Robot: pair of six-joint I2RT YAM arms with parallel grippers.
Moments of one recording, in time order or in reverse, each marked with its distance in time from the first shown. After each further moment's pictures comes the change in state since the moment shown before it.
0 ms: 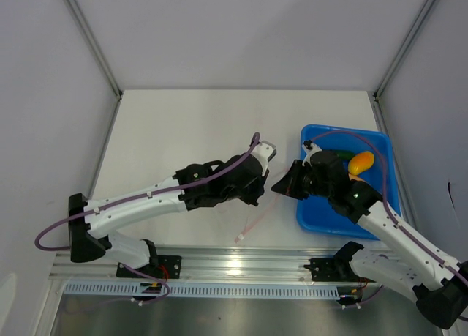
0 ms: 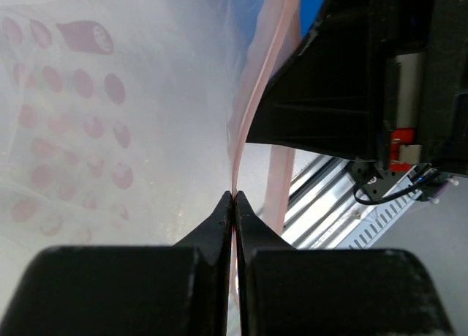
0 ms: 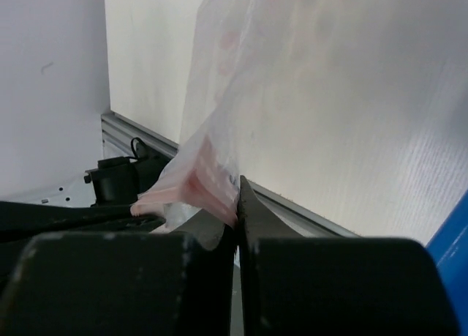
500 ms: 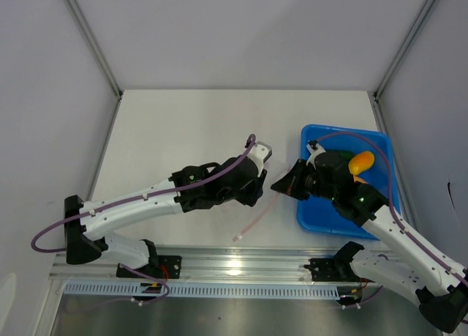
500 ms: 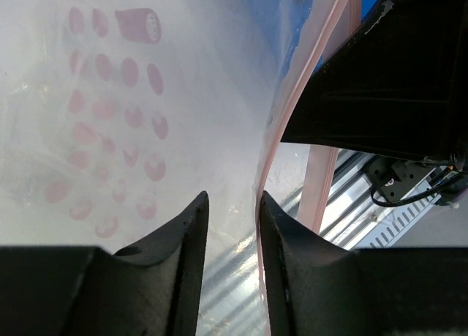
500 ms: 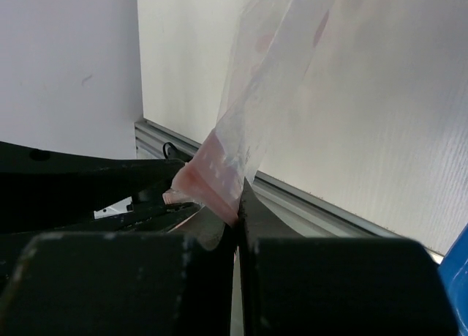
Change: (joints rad) left arm 0.000 -0.043 -0.053 -0.001 -0.049 0.010; right arm 0.020 -0.044 0.015 -0.004 0.007 0.110
